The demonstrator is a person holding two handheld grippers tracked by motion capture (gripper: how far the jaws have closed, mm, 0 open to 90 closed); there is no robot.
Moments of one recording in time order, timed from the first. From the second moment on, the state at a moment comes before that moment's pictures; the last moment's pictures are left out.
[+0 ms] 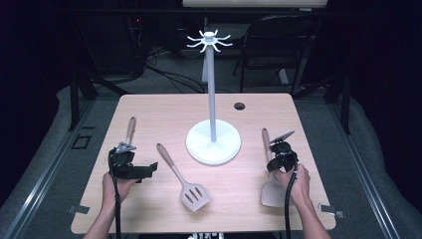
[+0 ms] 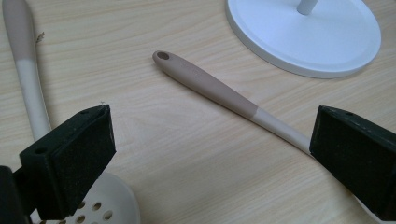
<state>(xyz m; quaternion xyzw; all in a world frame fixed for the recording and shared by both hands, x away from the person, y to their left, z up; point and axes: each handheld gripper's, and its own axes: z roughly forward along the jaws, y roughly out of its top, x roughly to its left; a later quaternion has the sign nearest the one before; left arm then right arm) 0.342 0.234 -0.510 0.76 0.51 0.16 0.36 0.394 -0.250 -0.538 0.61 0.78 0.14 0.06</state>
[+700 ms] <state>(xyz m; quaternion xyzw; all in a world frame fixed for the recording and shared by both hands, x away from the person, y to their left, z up) 0.343 0.231 -0.511 0.77 0.51 0.16 0.35 0.394 -0.249 -0.543 0.61 0.77 0.17 0.04</state>
